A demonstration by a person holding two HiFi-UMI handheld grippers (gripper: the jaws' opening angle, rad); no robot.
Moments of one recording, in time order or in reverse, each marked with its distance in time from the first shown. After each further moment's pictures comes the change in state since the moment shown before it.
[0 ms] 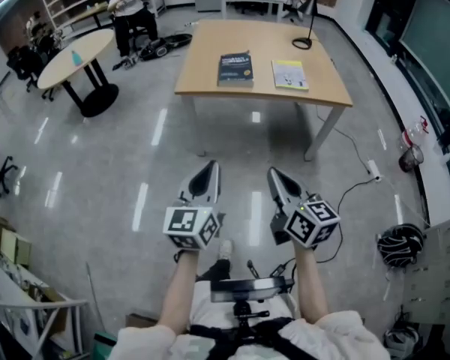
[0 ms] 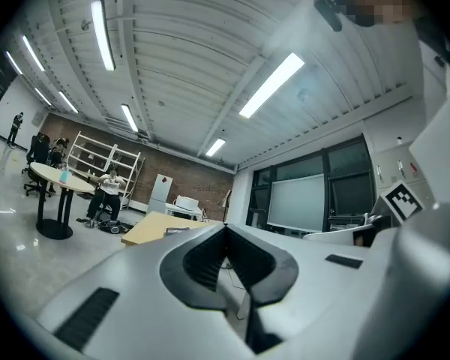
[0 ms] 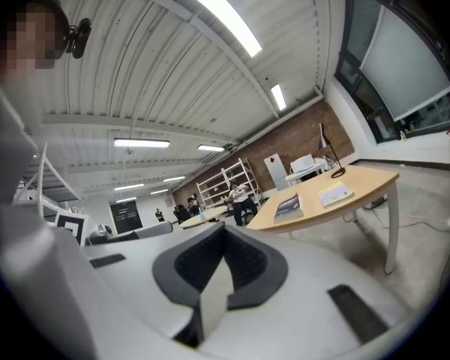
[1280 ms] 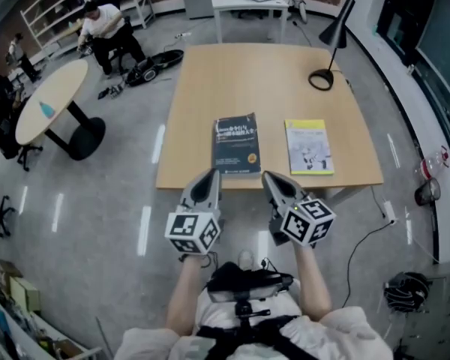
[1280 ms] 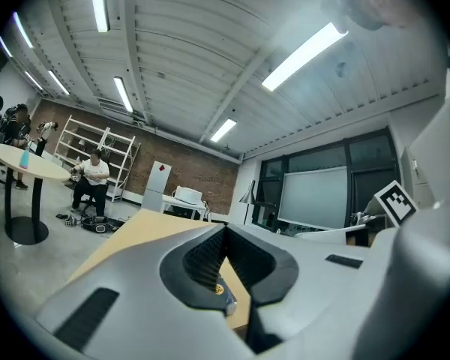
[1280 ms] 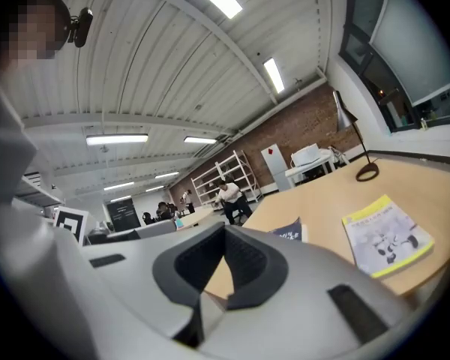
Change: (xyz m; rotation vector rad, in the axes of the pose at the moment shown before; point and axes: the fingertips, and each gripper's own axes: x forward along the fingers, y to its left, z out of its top) left arm 0.454 0.199 0.014 -0.007 0.080 -0.013; right arm 0.404 -0.266 0.126 0.013 0.058 0.026
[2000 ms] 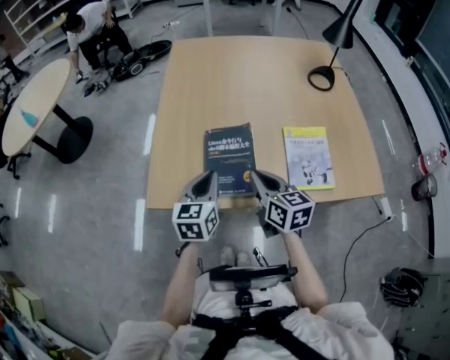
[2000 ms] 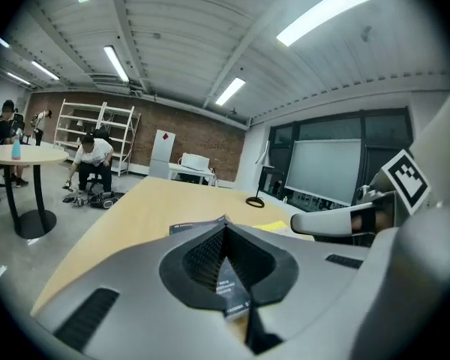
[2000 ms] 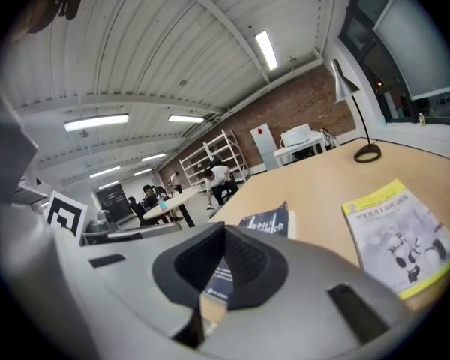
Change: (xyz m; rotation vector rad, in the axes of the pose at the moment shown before) left arm 0.106 0.078 -0.077 -0.007 0.279 0.052; right arm 0.115 -0.079 -0.038 0.022 0.180 -0.079
